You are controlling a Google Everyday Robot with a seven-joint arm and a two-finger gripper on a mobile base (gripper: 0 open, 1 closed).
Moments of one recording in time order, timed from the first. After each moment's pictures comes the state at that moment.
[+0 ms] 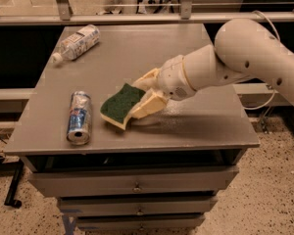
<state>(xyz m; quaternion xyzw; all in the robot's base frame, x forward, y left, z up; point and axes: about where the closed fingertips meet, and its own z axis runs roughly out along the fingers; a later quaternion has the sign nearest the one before) 0.536 0.015 0.863 -0.62 0.63 0.24 0.39</state>
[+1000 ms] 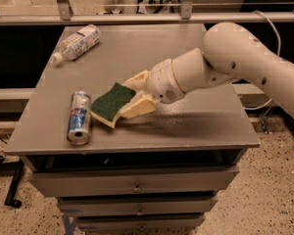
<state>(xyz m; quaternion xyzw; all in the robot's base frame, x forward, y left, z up) 0.525 0.045 0.856 -0.63 0.61 0.28 0.38</state>
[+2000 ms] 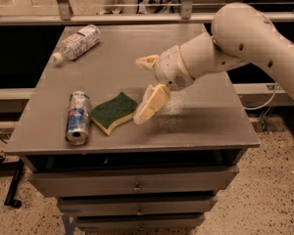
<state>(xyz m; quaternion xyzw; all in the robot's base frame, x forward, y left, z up) 0.537 0.029 0.875 -0.65 0.61 0.28 0.36</state>
